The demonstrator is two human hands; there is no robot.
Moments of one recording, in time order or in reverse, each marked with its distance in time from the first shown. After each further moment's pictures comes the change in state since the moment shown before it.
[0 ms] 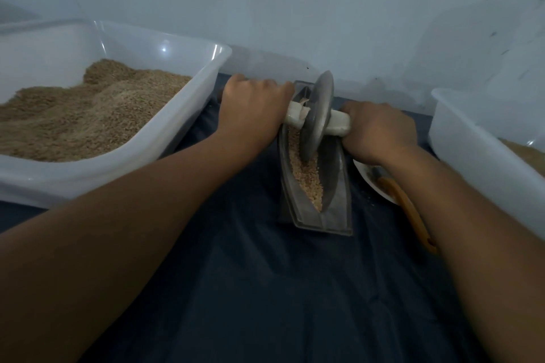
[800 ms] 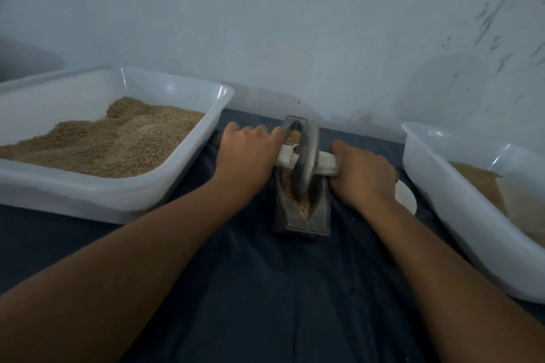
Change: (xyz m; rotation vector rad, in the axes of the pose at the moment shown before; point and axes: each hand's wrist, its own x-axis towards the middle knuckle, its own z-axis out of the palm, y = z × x) left_hand -0.035 0.008 -0.033 0.022 0.000 -0.032; right_hand -0.061 -0.016 -0.010 -0.059 0.271 -0.017
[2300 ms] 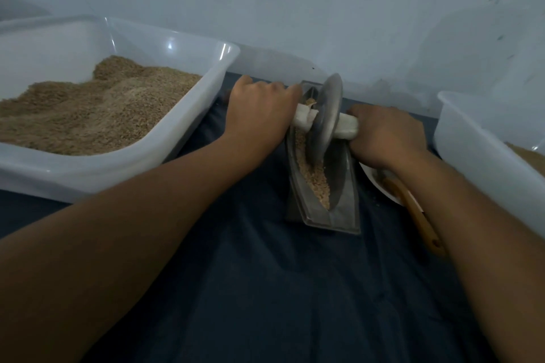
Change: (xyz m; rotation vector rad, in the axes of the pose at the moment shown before) left_hand 0.028 -0.006 0.030 -0.053 0.032 0.006; right_hand 0.050 0.015 0.023 0.006 -0.255 -0.006
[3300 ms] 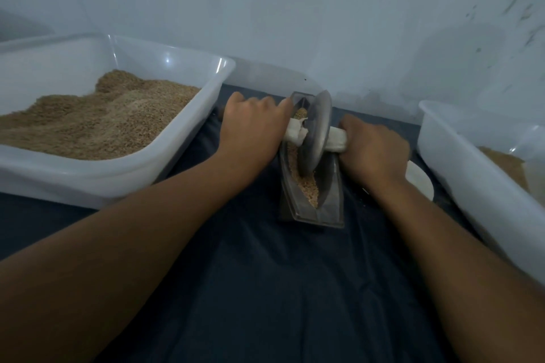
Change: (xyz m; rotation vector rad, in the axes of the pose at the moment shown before) left_hand -0.014 0.007 -0.016 0.048 -0.016 0.001; right_hand -0.032 -0.012 0.004 0.013 0.232 0.049
